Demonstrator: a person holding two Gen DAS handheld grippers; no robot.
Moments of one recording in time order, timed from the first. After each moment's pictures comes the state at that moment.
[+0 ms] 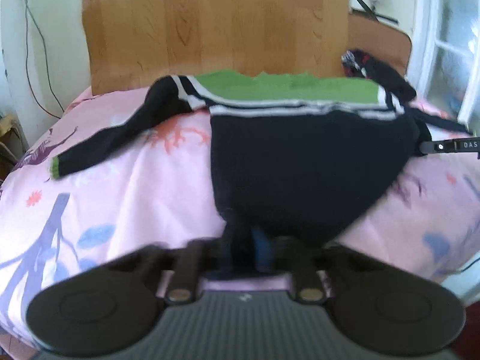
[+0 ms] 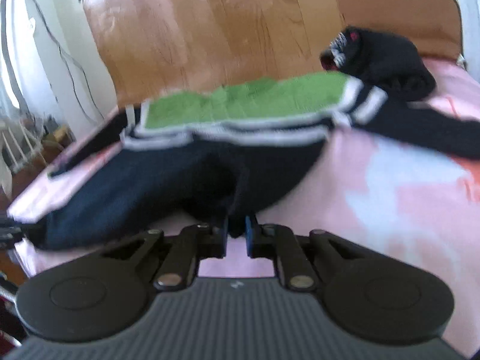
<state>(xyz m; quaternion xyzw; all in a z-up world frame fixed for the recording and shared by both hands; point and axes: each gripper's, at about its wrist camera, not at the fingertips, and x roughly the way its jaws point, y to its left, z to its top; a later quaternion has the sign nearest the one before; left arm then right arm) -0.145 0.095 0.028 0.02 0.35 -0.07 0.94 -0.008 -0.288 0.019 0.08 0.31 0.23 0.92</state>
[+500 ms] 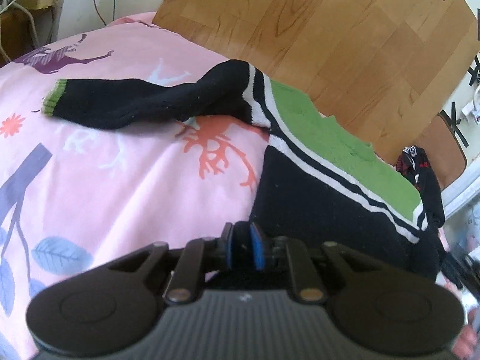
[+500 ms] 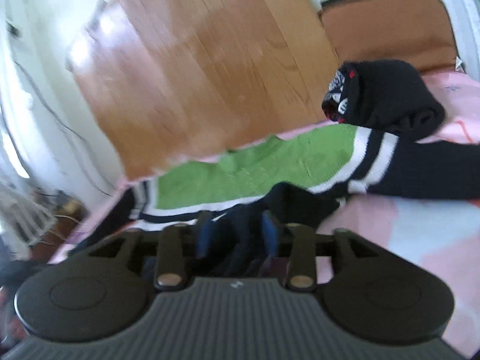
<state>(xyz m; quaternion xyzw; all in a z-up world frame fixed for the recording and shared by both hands) -0.057 0.158 0.015 -0.25 0.38 0.00 0.89 0.005 -0.306 0.038 0.18 0.24 0.24 0.92</state>
